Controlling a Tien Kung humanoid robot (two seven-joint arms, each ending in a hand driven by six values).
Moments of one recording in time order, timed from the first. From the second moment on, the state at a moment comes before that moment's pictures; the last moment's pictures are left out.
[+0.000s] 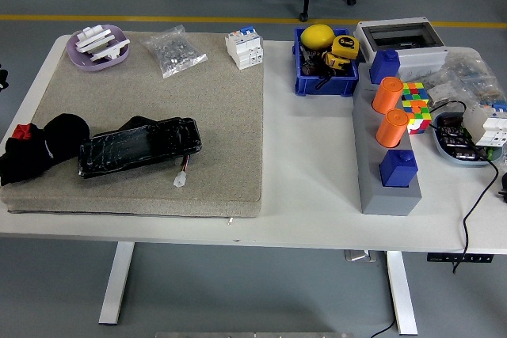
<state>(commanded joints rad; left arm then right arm) -0.15 0.39 -1.59 -1.14 0.88 0.02 -0.23 0.11 -0.48 0.55 0.37 -0.36 -0.04 -0.22</state>
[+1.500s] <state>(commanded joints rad) -0.15 0.39 -1.59 -1.15 0.89 0.02 -0.23 0.10 -0.48 0.55 0.37 -0.36 -0.04 -0.22</state>
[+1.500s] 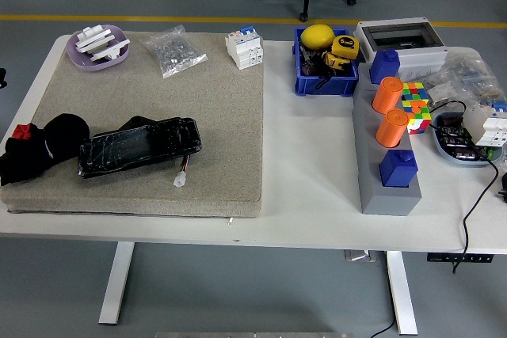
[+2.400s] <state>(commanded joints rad) -0.15 0.39 -1.60 -1.15 0.89 0.03 -0.23 0.10 -0.48 0.55 0.37 -0.36 -0.04 -0.22</state>
